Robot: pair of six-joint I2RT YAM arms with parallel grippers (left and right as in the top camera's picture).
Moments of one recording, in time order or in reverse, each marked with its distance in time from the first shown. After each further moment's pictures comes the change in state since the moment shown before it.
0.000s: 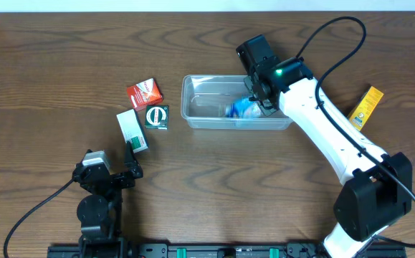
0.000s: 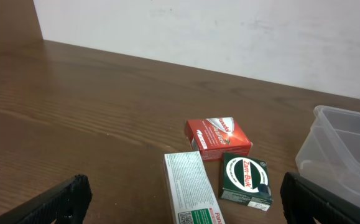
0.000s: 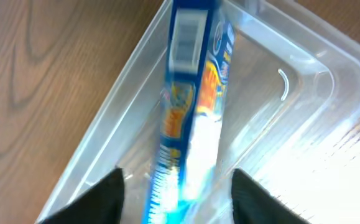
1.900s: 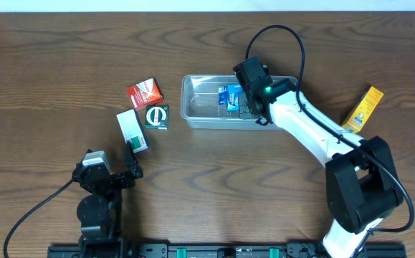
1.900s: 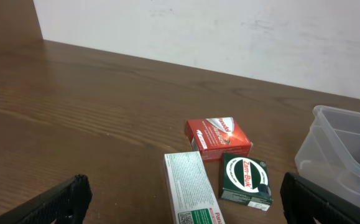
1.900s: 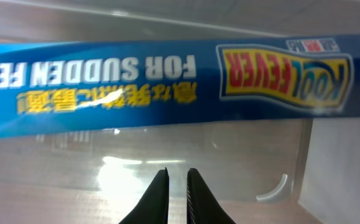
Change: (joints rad) left arm 0.000 0.000 0.000 0.000 0.000 0.000; right arm 0.003 0.057 -0.248 0.318 -0.053 -1.101
